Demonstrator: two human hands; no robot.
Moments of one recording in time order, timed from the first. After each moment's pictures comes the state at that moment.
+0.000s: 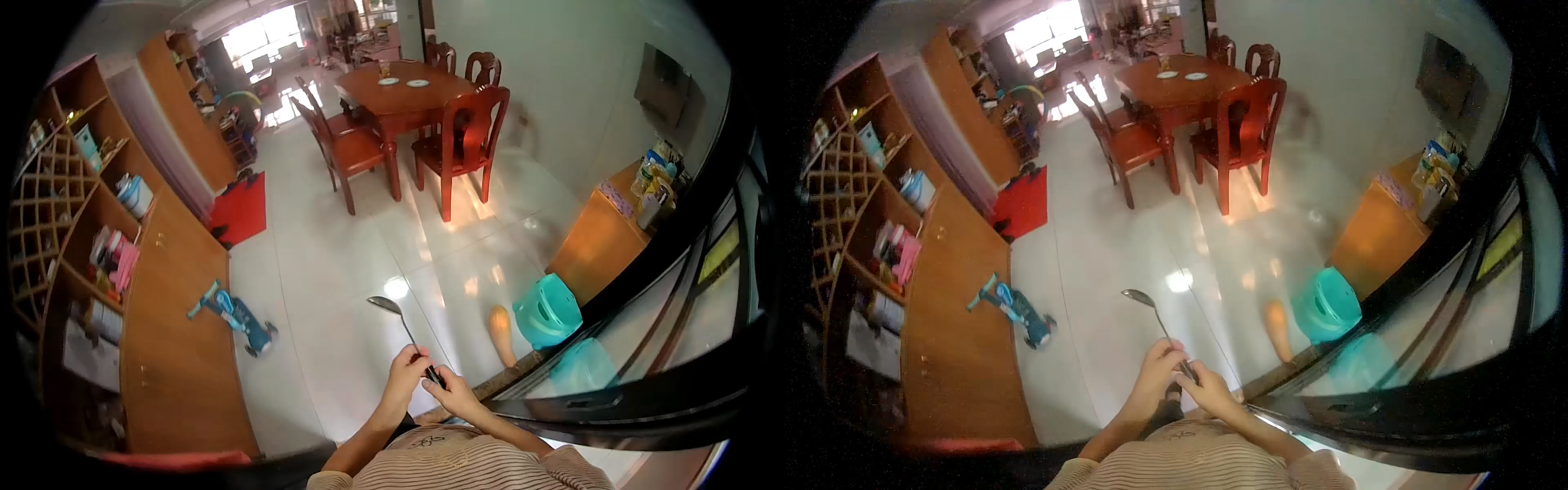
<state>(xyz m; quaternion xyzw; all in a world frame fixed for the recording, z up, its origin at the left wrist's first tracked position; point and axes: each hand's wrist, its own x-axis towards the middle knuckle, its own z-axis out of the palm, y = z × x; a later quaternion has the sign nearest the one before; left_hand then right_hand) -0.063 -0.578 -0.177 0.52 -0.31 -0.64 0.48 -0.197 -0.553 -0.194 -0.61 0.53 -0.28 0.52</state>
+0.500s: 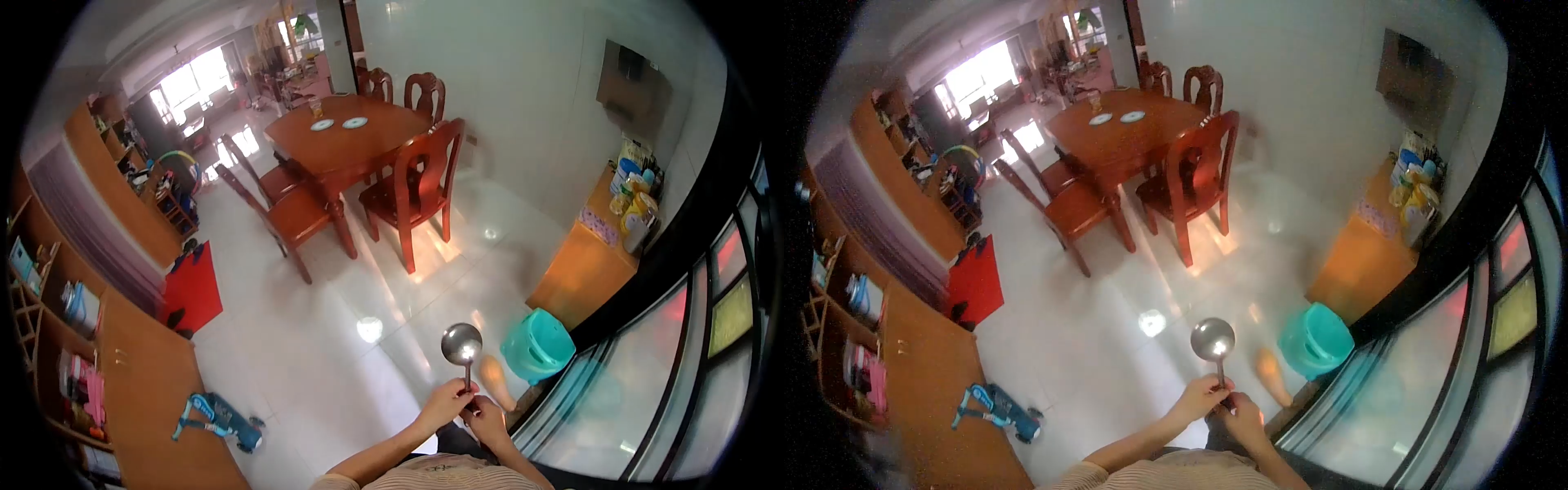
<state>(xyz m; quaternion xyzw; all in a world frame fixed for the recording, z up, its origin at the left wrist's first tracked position) -0.108 -0.855 -0.193 0.36 -0.61 -0.64 0.30 -0.225 -0.777 -0.215 -0.51 0.72 -0.35 0.32</state>
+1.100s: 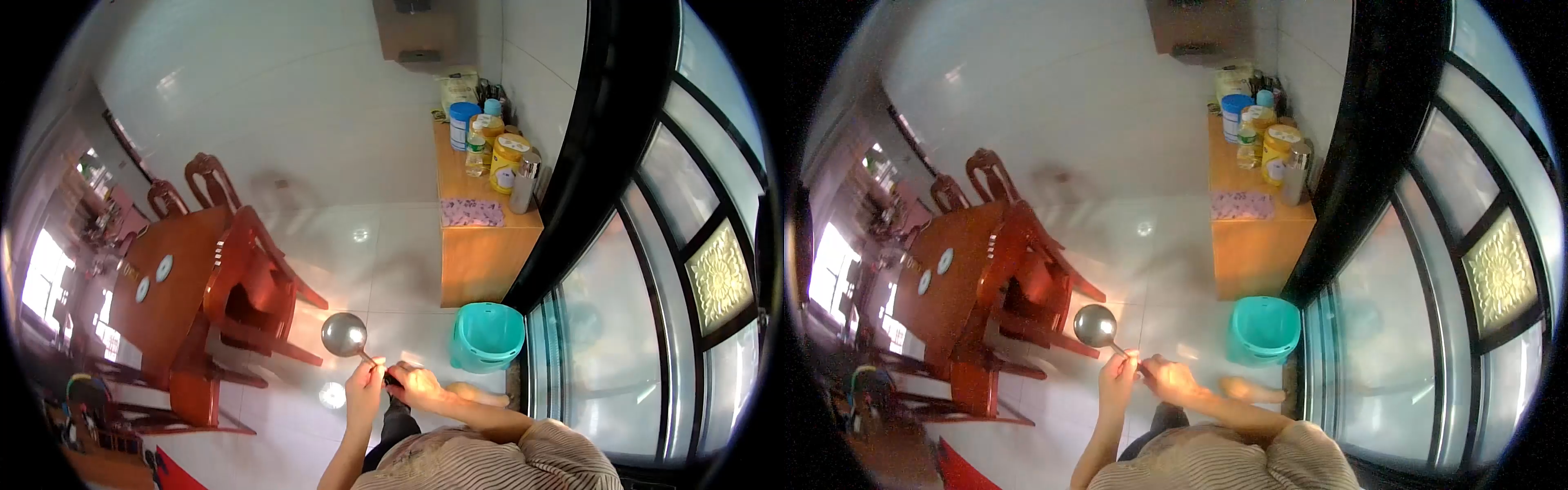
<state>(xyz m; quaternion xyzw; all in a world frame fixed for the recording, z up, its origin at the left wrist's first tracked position) -0.347 -1.200 -0.161 0.34 -0.68 -0.61 0.21 -0.441 -1.101 -0.196 -0.50 0.75 -0.39 0.17</state>
